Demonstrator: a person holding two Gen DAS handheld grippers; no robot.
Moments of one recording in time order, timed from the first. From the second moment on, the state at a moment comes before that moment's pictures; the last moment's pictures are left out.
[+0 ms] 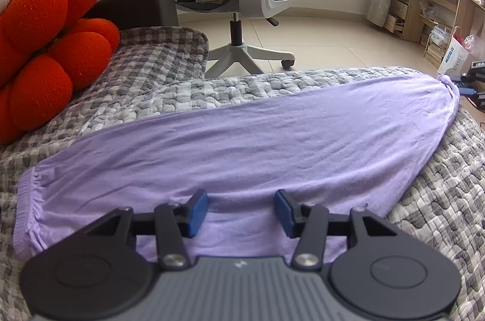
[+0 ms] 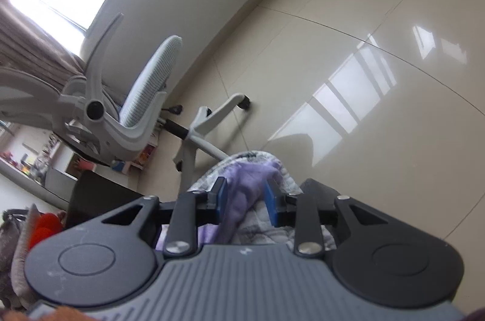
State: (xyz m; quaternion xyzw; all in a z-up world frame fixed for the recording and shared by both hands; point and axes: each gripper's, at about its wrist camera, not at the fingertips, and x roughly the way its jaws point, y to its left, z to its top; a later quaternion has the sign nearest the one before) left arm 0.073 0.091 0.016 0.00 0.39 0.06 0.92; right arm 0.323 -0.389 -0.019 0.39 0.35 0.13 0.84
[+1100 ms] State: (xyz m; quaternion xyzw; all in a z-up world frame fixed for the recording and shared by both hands) left arm 0.074 0.088 0.014 0.01 0.39 0.05 0.92; right arm 0.311 -0.386 0.007 0.27 0.42 0.03 0.87
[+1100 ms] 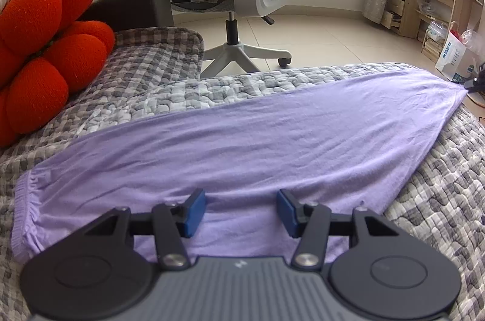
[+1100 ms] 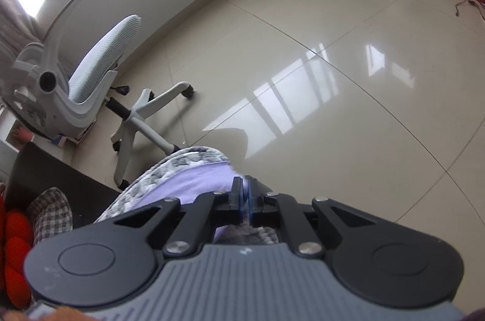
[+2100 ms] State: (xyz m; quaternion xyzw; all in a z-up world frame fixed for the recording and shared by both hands) left arm 0.016 0.206 0.047 -0.22 0.34 0.21 0.89; right arm 0.113 -0.117 0.077 -0.23 0.26 0.32 0.88
